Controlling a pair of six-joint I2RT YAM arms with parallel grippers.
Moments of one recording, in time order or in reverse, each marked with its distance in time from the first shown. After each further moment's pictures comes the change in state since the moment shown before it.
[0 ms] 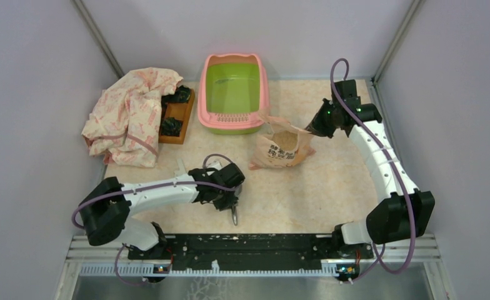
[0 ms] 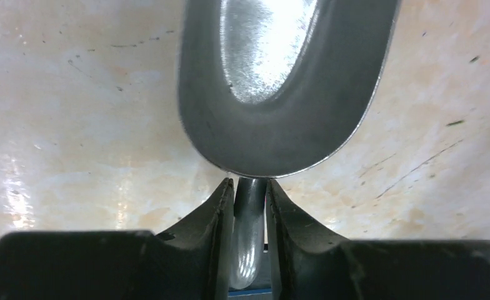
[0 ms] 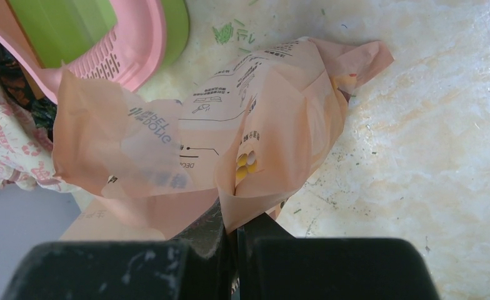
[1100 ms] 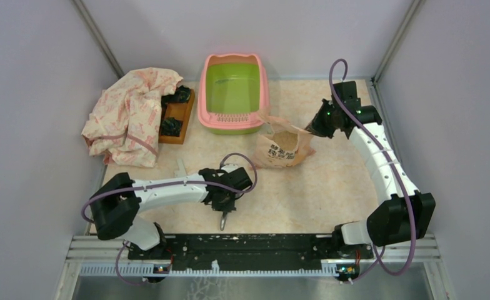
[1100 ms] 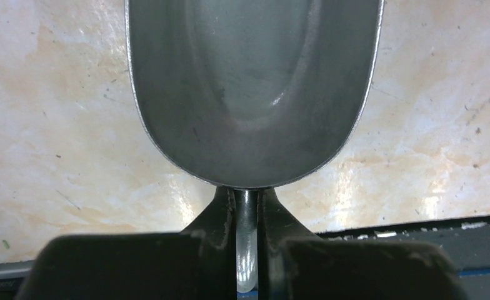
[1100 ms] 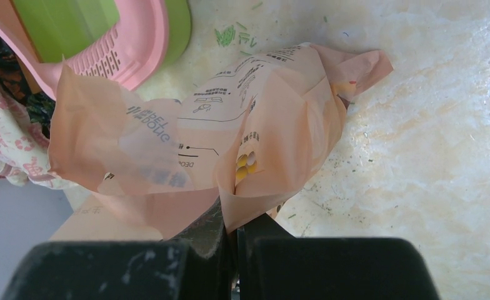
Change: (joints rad) left arm -0.060 0.108 0.100 -0.137 -0.039 0.479; right arm 0.000 -0.016 -0.027 0.034 -0.003 -0.032
